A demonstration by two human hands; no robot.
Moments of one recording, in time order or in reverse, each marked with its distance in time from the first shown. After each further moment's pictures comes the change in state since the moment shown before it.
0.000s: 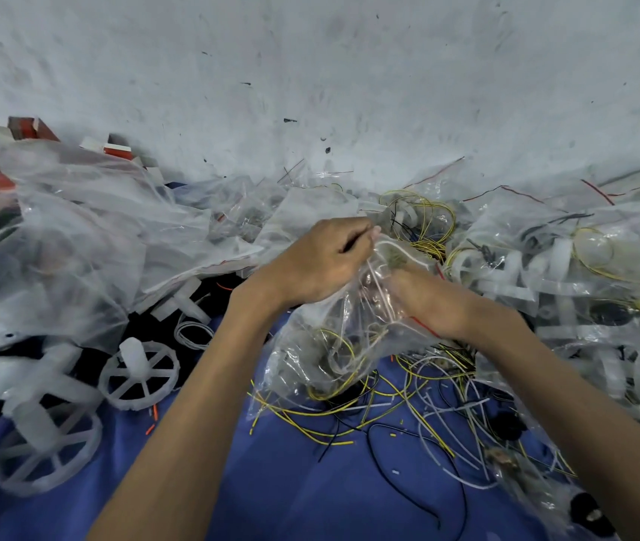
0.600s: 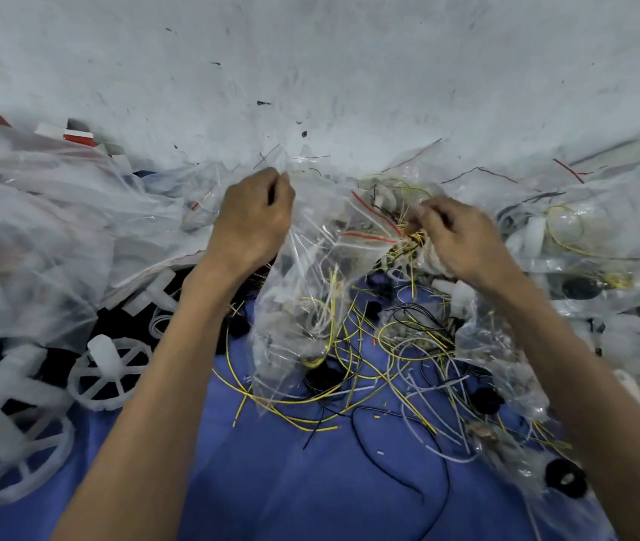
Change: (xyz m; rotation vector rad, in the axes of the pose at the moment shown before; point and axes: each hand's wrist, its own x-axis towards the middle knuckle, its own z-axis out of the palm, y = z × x) left_hand 0.007 -0.030 -0.021 0.167 0.454 -0.139; right_hand -0.009 0.055 -0.006 0.286 0.673 0.244
